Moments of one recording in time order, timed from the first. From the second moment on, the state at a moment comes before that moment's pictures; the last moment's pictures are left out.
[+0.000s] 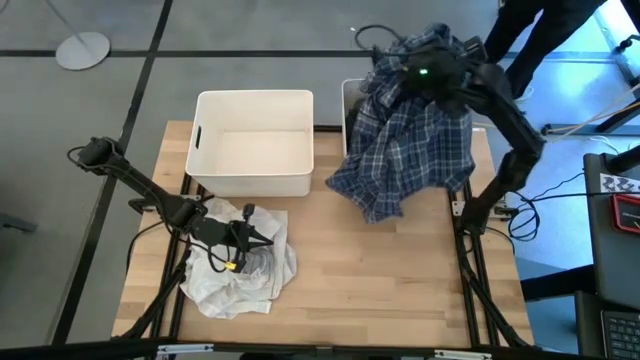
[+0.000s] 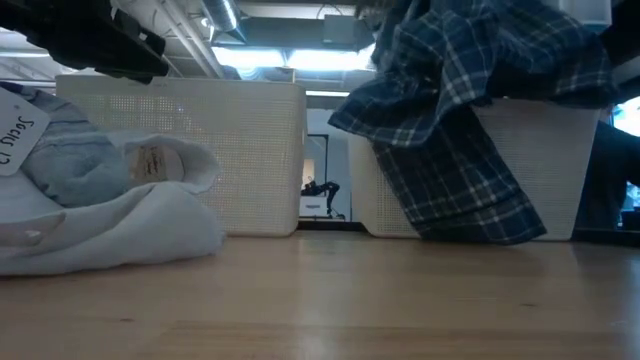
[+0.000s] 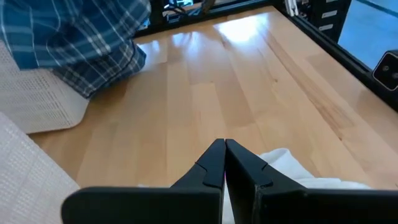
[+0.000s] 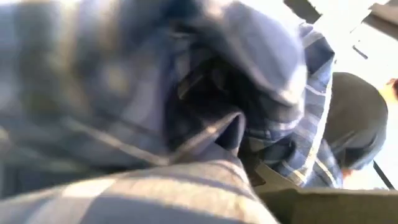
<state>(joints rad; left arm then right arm) -0.53 0.97 0.43 0.07 -0.46 -0.02 -0.43 1.66 2.33 -1.41 1.06 0.07</state>
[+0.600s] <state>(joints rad) -0.54 0.97 0.43 0.03 -0.46 -0.08 -0.53 1.86 2.31 -1.38 0.88 0.11</state>
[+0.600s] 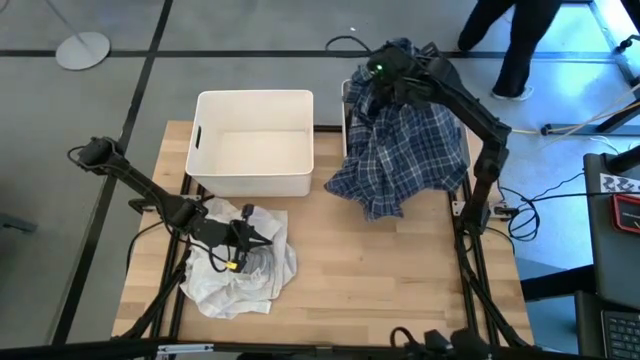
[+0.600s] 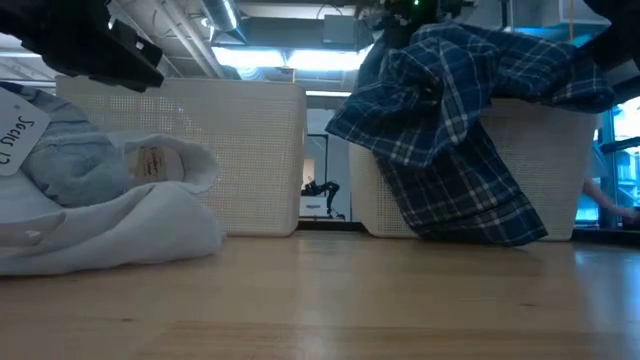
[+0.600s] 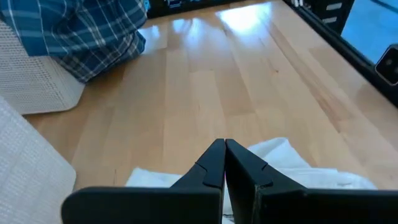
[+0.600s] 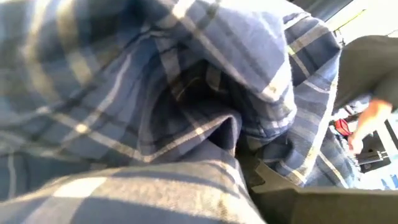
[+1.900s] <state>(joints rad) -0.57 0.97 0.43 0.04 -0.49 -0.10 -0.72 1.67 1.08 -0.32 0.28 0.16</state>
